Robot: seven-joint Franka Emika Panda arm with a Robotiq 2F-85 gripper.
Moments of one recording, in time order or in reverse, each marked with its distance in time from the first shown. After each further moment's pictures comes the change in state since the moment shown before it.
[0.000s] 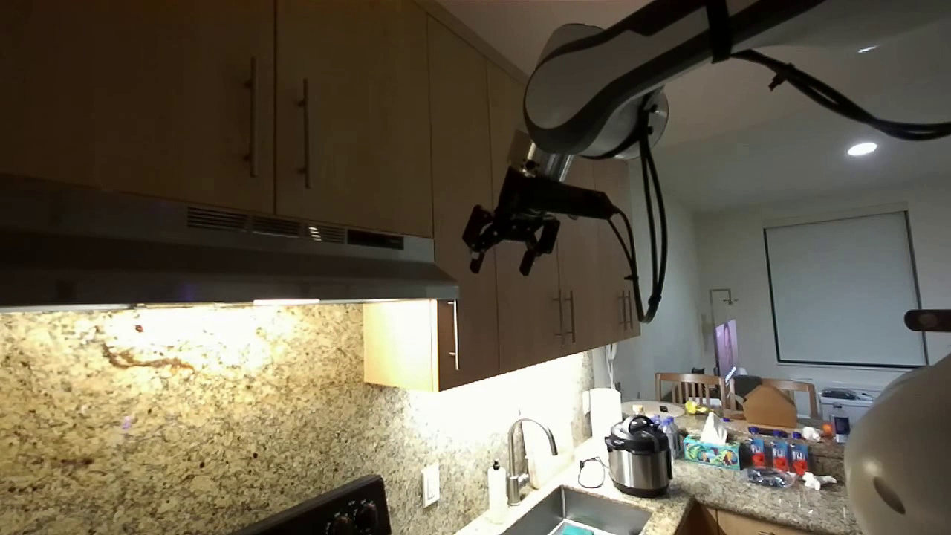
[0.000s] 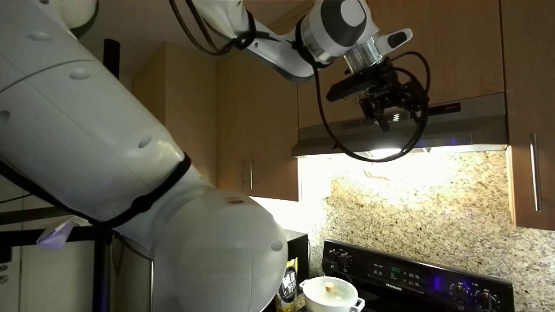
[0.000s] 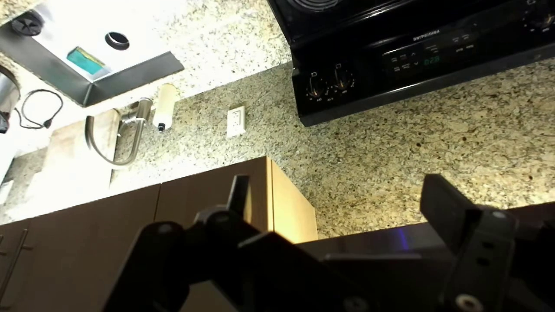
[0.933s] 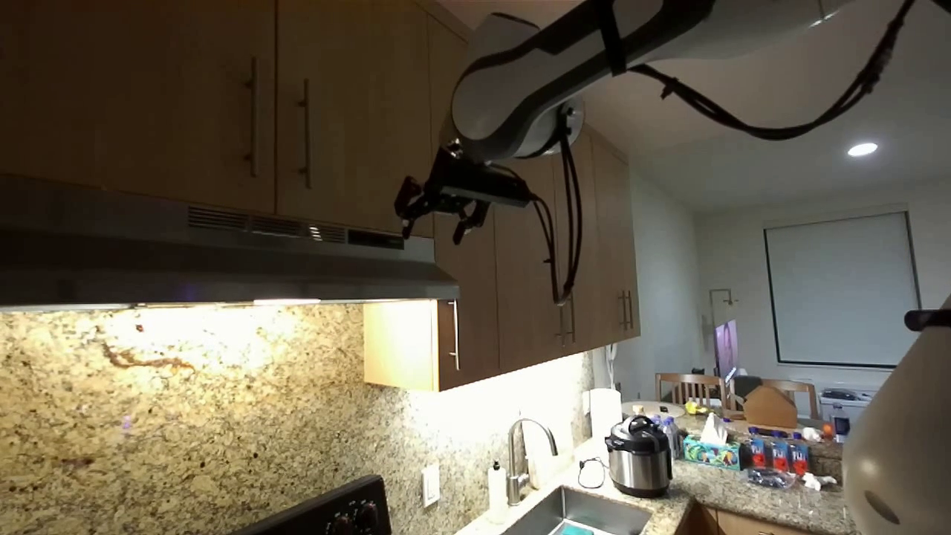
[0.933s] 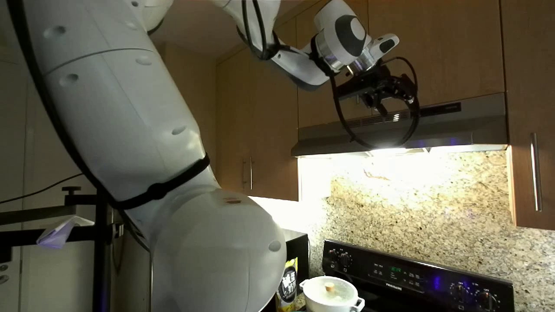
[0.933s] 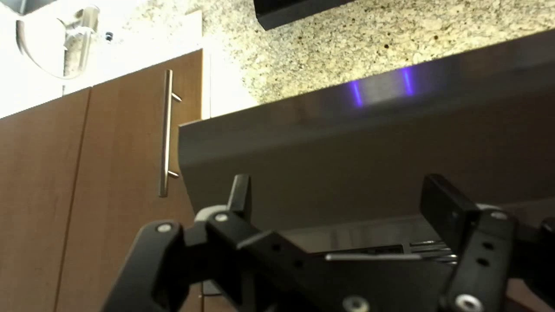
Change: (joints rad) arm -0.018 0.261 0.117 0.237 -0.099 0.212 0.181
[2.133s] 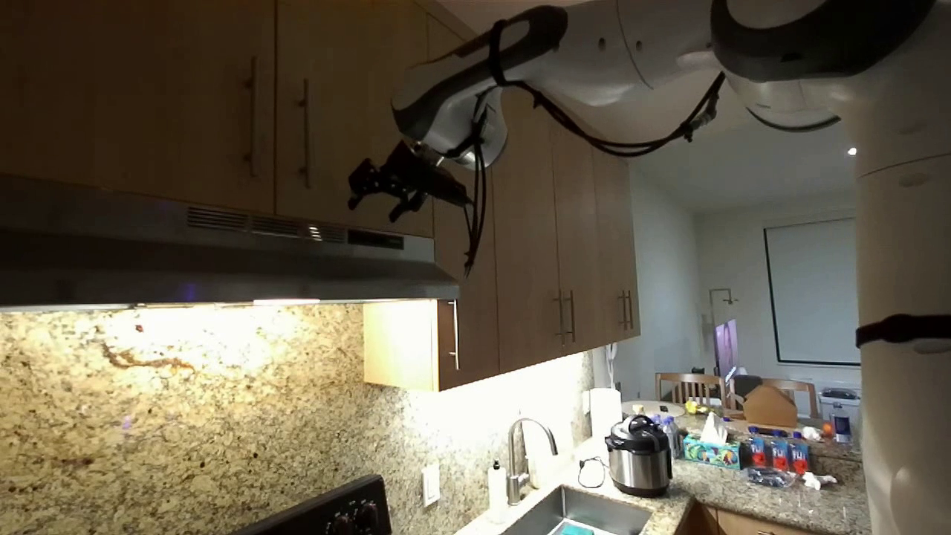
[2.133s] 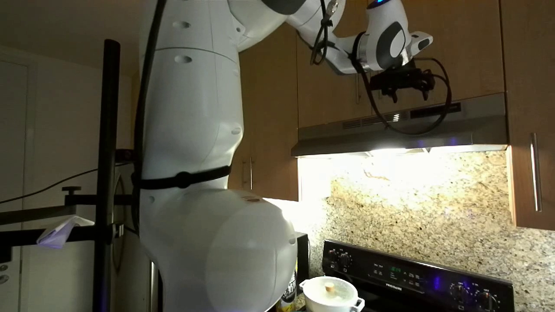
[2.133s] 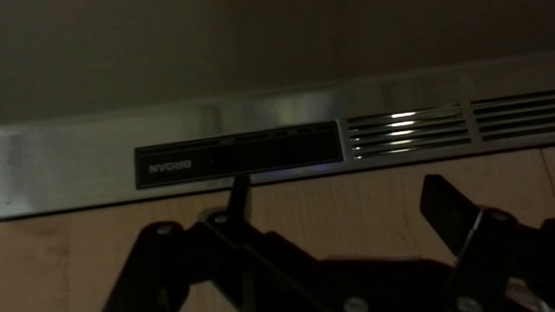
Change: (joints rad) arm 0.176 0.430 -0.176 0.486 0.410 0.106 -0.553
